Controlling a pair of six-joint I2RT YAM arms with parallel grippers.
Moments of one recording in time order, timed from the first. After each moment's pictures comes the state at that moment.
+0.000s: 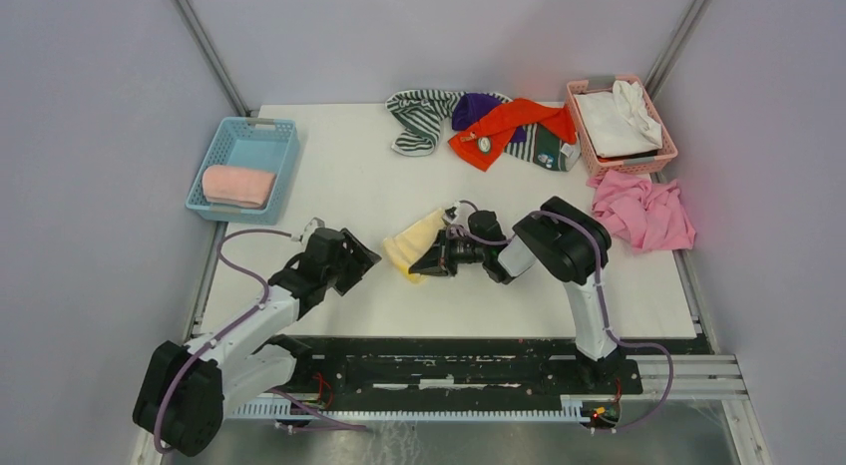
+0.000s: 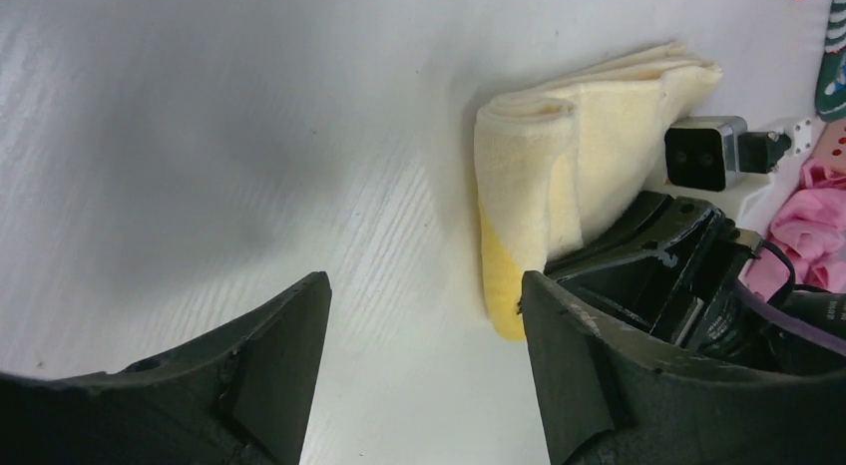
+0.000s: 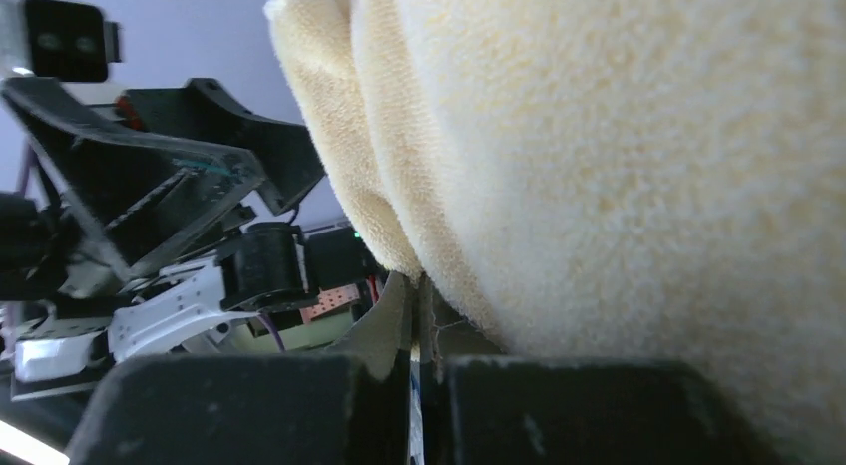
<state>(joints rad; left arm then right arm) -0.45 0.98 0.42 -0.25 -0.12 -1.10 0.66 2.11 0.77 0.87 -0.74 1.17</state>
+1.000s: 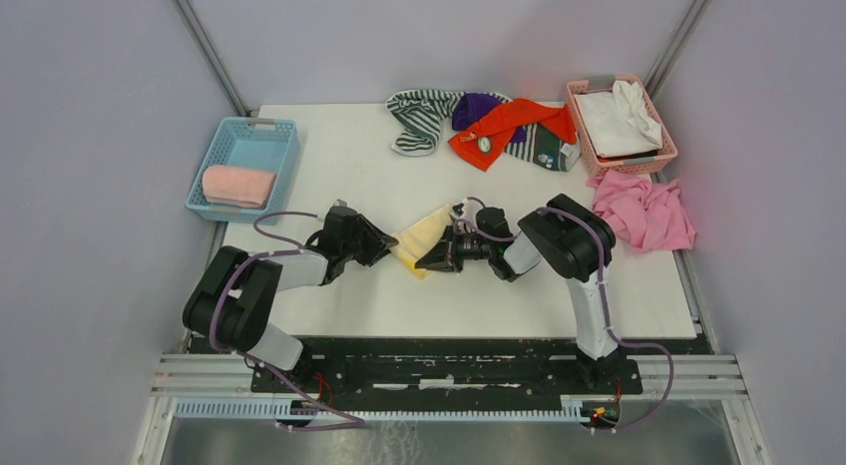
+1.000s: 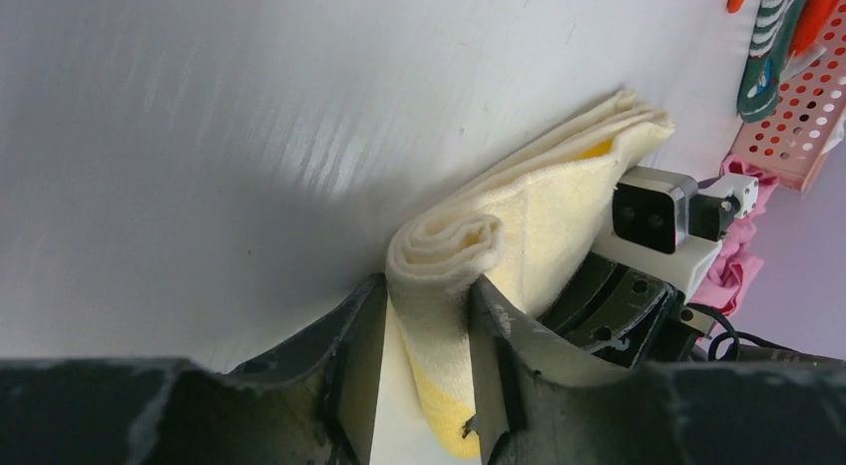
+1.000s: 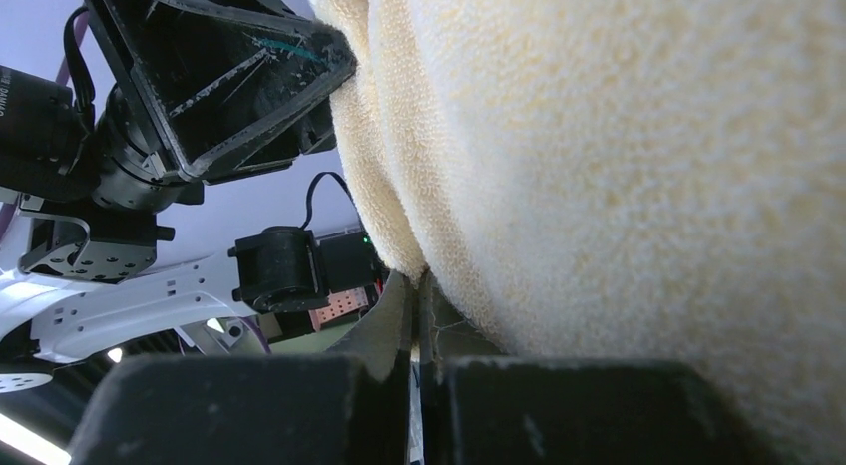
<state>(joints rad) -0.37 1.51 0.50 0.28 0.13 -1.11 0.59 2.16 0.75 1.00 -0.81 1.24</state>
